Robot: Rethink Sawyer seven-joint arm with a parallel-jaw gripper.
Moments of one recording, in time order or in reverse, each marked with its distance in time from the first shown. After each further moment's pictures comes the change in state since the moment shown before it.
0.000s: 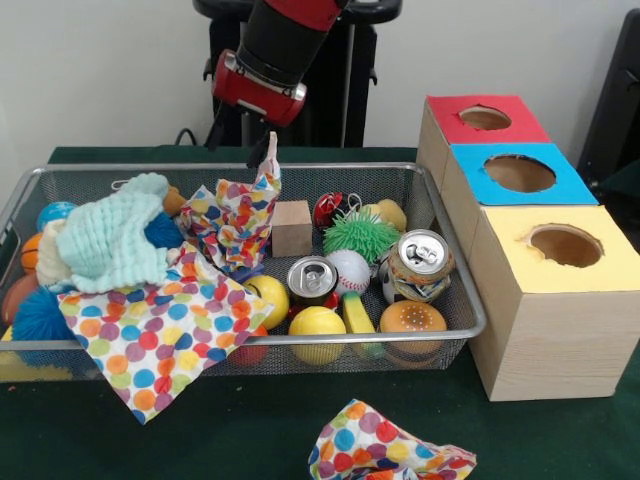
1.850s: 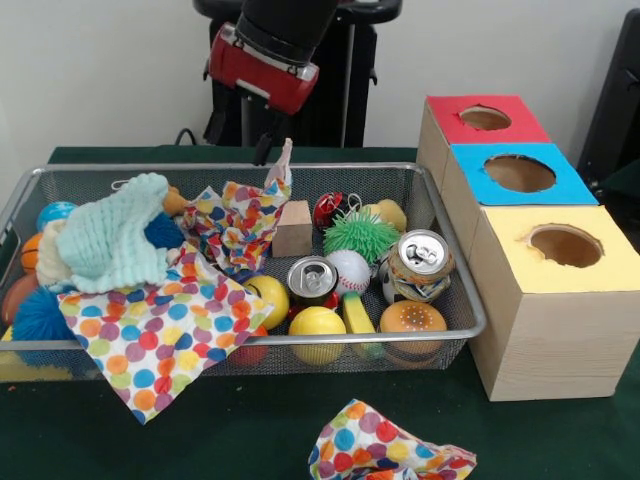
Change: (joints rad) arm -0.028 -0.107 0.041 -0.118 0.132 0.175 0.000
